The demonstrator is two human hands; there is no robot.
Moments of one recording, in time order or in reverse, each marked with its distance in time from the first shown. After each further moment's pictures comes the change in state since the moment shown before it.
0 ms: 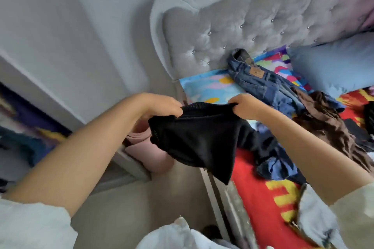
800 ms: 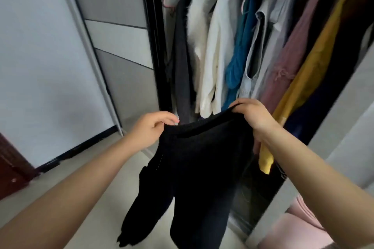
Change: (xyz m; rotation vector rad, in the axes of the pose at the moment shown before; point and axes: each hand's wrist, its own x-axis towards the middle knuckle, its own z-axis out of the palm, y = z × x) left_hand -0.409 -0.460 0.031 -0.312 1.468 -0.092; right_hand -0.079 -0.579 0.192 0.744 -0.431 -0.689
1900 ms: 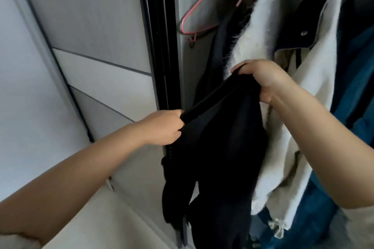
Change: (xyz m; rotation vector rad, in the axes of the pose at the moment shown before) left_hand 0.412 -0.197 -0.111 0.810 -0.468 0.136; right_hand 0.438 -0.130 0.107 0.164 0.053 -0.049
